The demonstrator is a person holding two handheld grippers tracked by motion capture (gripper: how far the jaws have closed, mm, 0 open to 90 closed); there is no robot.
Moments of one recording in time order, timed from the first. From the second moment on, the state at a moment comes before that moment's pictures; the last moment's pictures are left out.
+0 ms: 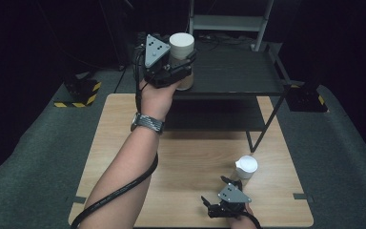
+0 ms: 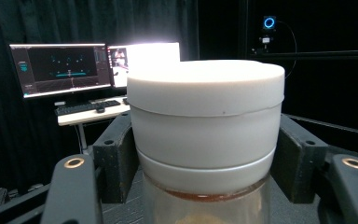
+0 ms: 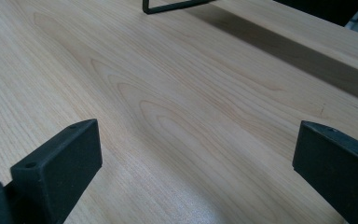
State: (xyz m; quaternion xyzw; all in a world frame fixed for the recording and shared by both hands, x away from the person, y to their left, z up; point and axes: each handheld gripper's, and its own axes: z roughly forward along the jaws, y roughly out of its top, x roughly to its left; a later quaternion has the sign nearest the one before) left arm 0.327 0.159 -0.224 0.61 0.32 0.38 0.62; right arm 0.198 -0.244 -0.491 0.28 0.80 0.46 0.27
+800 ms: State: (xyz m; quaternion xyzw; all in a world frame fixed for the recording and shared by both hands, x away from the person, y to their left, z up) left arm 0.296 0.170 -0.223 0.60 0.33 0.38 0.62; right arm 0.198 -0.244 -0.491 0.28 0.80 0.46 0.27
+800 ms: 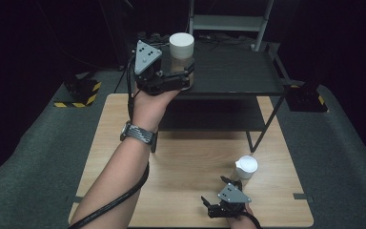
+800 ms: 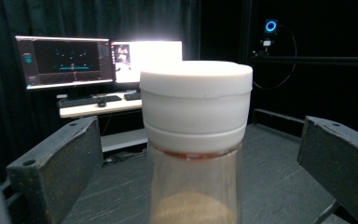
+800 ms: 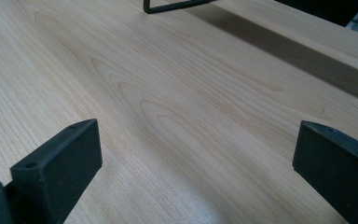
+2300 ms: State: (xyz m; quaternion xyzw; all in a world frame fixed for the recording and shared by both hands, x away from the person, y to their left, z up) left arm 0.236 0.203 -0.290 0.63 0.32 0.35 0.61; right arm 0.196 -0.243 -0.492 0.27 0.80 0.46 0.27
